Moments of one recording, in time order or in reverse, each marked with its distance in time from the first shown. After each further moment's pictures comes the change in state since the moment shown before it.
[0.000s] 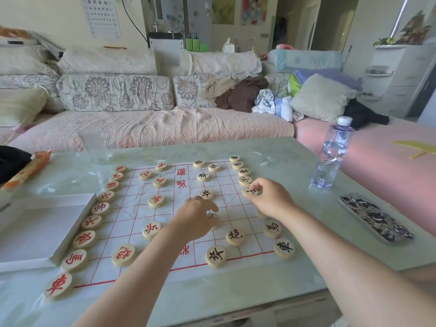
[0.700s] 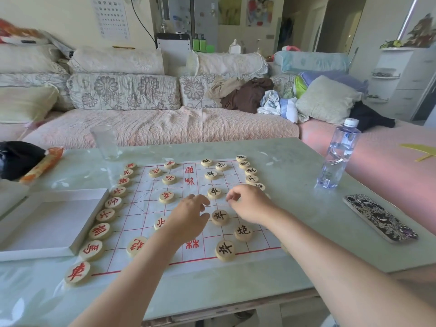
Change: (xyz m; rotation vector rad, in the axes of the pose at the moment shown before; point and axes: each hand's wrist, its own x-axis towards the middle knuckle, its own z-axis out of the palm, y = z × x) left_hand -0.024 -0.025 -0.011 -0.011 0.167 0.054; right_hand -0.034 -0.057 0.019 -0.014 -0.195 -0.239
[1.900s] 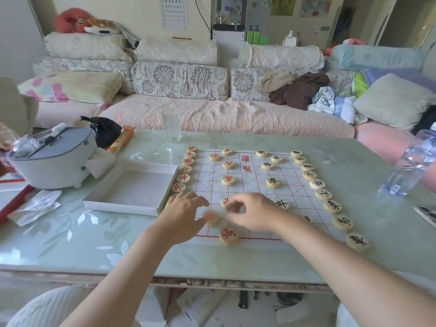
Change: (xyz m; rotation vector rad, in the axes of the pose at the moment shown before) left_hand -0.114 -0.115 -0.085 0.236 0.064 -0.013; right_hand -0.028 -0.118 0.084 0.001 -0.280 -0.190
